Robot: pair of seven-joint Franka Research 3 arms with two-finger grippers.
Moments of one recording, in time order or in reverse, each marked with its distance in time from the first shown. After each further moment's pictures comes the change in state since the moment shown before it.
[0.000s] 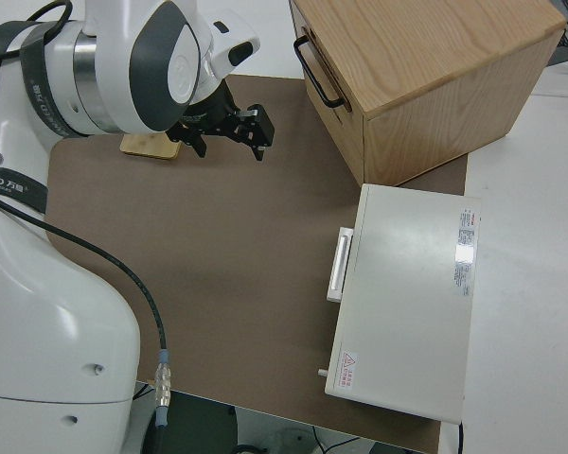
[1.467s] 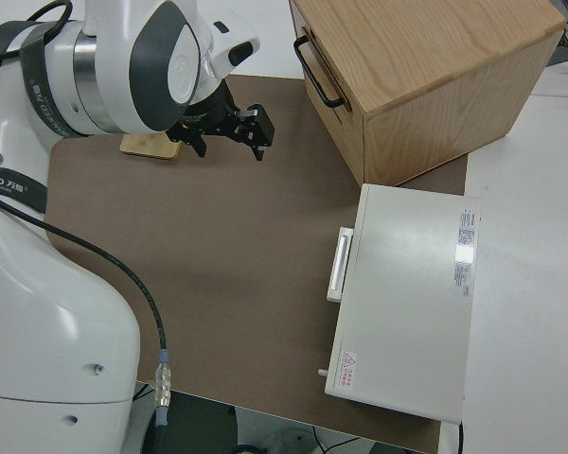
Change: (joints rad) left arm -0.014 0.095 -0.006 -0.054 0.038 0.031 -0.169; right arm 0.000 0.000 0.000 0.000 0.000 0.000 0.000
